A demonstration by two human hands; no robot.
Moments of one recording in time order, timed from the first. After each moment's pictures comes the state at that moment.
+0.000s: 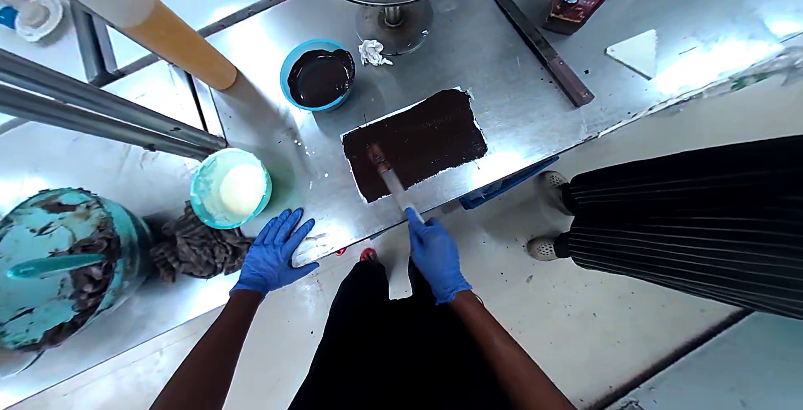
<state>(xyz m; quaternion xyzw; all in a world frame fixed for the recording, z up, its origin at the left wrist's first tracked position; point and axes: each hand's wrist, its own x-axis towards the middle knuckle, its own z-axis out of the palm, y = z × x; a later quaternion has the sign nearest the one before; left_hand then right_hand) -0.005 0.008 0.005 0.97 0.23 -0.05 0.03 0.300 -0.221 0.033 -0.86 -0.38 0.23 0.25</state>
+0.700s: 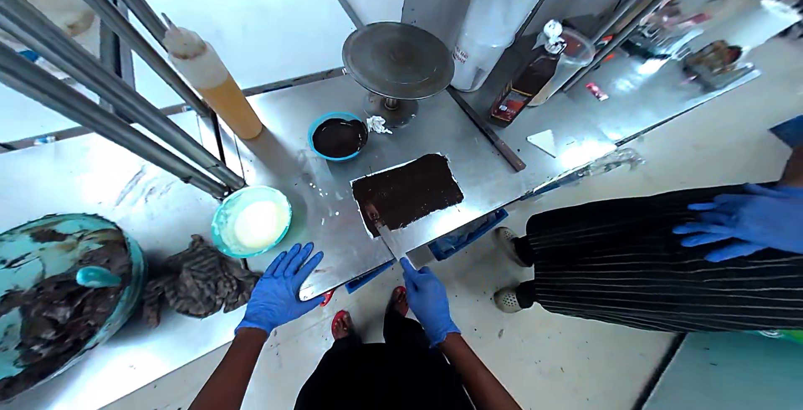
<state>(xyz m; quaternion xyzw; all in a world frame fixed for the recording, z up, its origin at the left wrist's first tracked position) 0.002 0.007 0.007 0.96 0.26 -0.03 0.07 0.266 -0.231 0.039 -0.88 -0.37 0.23 0.20</state>
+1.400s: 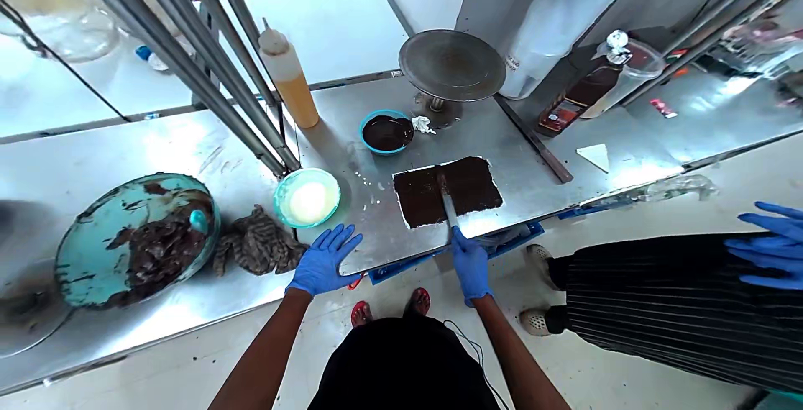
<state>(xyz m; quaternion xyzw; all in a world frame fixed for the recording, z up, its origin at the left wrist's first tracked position) 0.004 0.003 0.013 0.95 0.27 -0.06 0.10 0.316 -0.199 0.038 -0.88 -0.29 0.19 0.32</state>
